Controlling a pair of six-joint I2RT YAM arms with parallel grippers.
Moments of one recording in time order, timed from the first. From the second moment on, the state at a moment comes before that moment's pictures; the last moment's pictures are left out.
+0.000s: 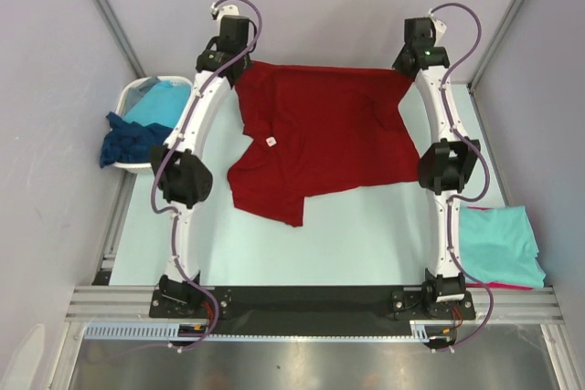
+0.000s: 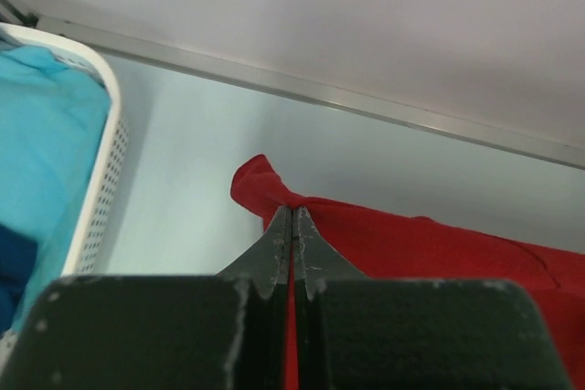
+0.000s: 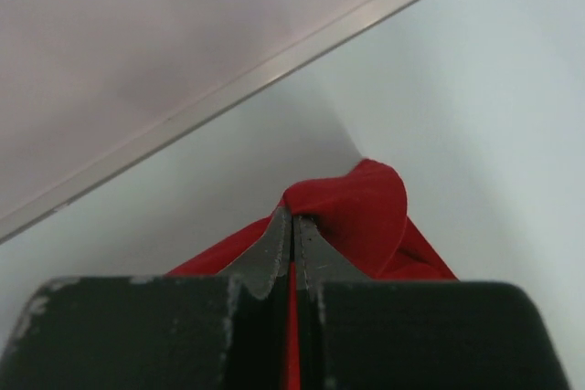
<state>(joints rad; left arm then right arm) -0.29 2.21 2.43 -0.74 -0.45 -0.31 0.10 2.41 2.65 -0.86 0.30 0.51</state>
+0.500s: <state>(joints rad) -0.20 2.43 2.56 -0.71 -0.38 -0.33 0.04 2.61 2.73 -0.82 0.19 0.54</state>
